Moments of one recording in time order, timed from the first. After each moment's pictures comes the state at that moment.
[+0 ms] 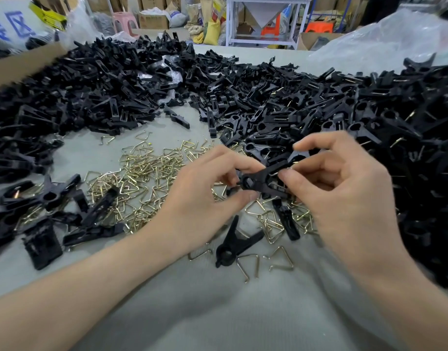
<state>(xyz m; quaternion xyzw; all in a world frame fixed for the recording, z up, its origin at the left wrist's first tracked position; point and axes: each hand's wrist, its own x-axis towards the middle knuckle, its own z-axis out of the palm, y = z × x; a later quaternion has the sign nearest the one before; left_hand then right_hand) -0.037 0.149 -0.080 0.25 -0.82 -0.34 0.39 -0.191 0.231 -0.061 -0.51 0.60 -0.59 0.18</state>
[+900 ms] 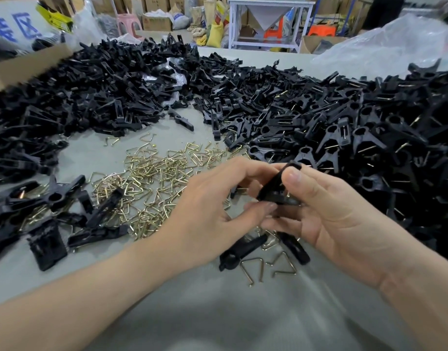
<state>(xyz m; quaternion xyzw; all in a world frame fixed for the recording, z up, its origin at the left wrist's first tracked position) -0.036 0.159 -0.077 0.18 -0.86 -0.25 0.41 -0.189 0.229 -0.053 -0.38 0.44 -0.54 0.61</state>
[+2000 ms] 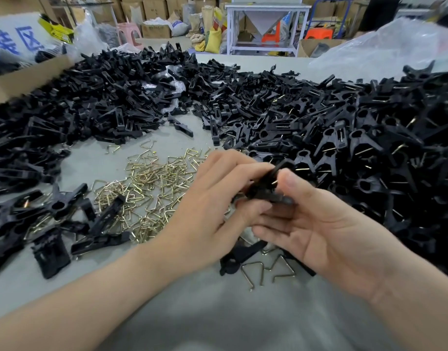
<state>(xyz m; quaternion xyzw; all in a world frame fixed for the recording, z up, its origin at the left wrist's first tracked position) -0.037 0.155 -0.076 0.16 -0.89 -0.17 0.40 -0.185 0.235 -0.052 -0.31 0.39 -0.54 0.68</state>
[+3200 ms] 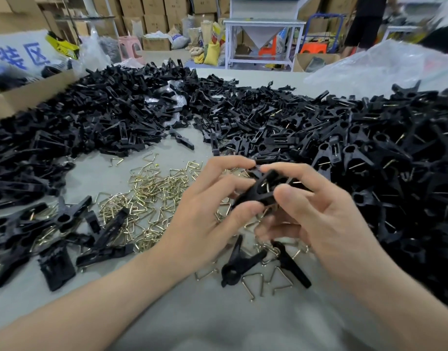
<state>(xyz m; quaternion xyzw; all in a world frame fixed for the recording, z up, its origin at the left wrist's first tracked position) -0.033 0.146 -0.077 0.19 -0.86 -0.20 0.44 -0.186 0.227 -0.057 -0.47 0.43 -0.59 0.49</state>
